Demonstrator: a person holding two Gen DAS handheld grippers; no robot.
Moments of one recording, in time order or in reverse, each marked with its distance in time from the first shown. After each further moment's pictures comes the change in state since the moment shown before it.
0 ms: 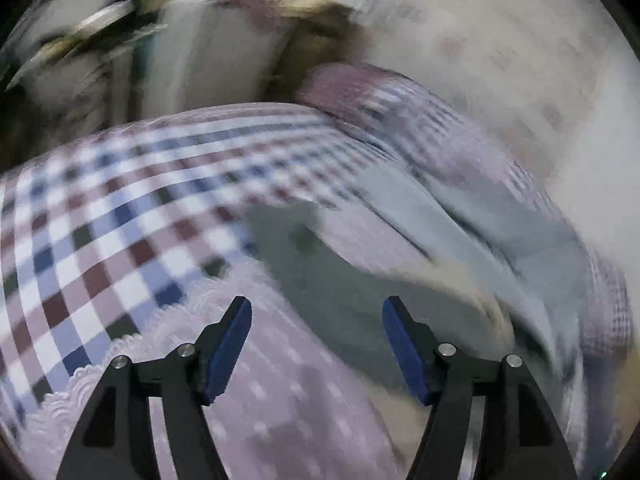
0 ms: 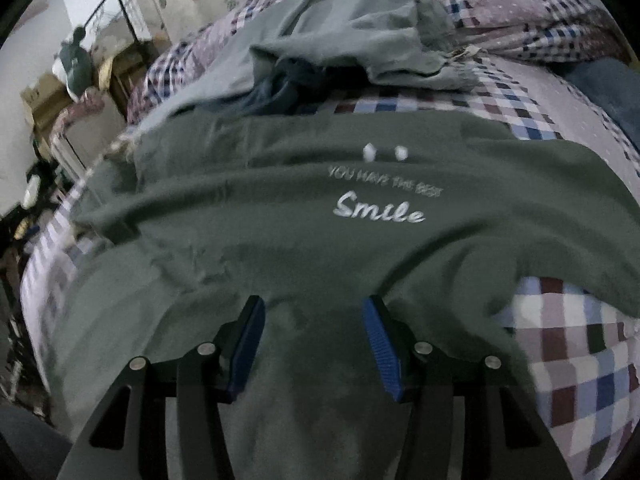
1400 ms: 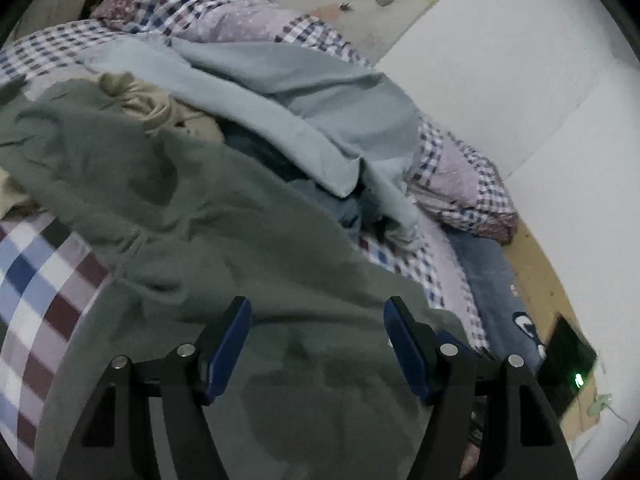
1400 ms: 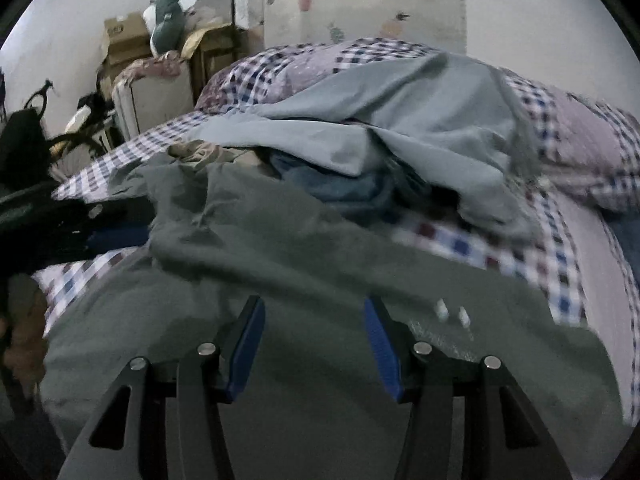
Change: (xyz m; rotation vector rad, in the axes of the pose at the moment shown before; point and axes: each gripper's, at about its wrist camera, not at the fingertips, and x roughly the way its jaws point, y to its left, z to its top) left arm 0.017 -0.273 -0.129 0.009 0.207 -0.472; right arm -0.012 0.085 0.070 -0.403 -0.121 0.031
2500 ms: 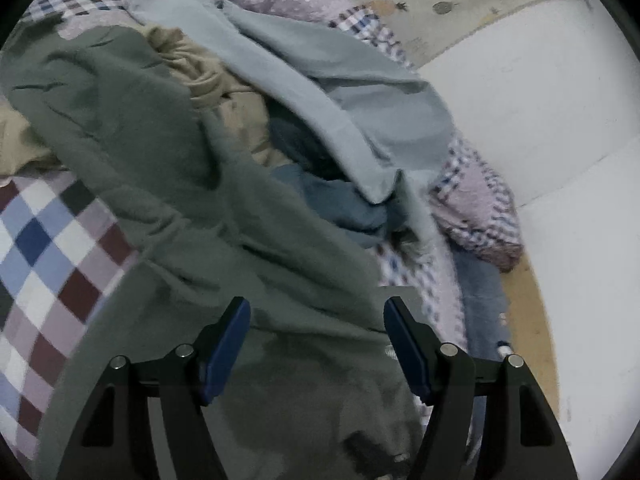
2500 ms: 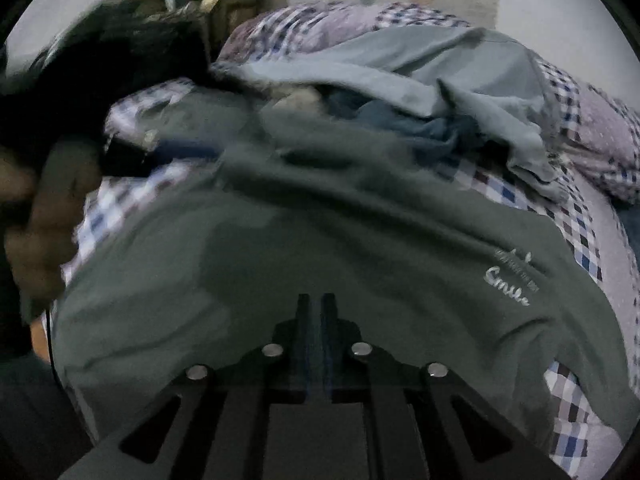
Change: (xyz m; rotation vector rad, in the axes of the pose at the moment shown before) left arm 0.004 0.042 0.011 -0.231 0.096 0.015; right arm -0.009 0.075 -0.047 -0.006 0.136 -0.001
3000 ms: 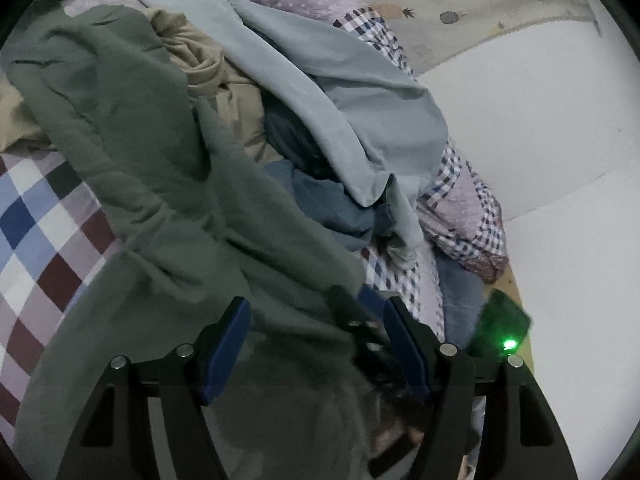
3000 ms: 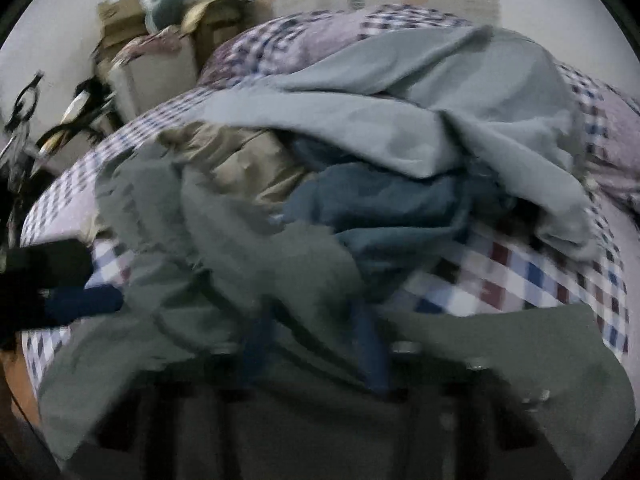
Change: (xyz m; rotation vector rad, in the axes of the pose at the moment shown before) left arm 0.003 0.000 0.000 -0.049 0.010 -0.093; right arm 0.074 -0.037 0.090 -0.029 -0.047 0.033
